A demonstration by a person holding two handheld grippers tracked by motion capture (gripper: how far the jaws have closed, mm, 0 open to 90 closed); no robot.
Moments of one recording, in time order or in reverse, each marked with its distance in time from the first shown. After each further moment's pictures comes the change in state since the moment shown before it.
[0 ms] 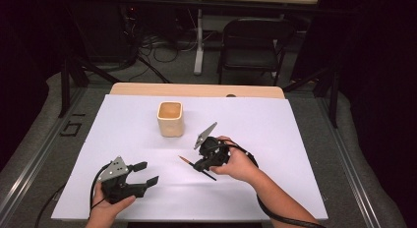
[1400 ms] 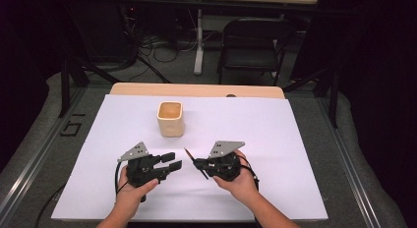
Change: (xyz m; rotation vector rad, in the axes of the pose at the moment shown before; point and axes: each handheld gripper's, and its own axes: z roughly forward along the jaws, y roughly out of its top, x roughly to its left) left arm -0.015 0.045 0.046 -0.093 -0.177 -0.164; right arm 0.036 -0.037 -0.015 -0.428 -0.194 0.037
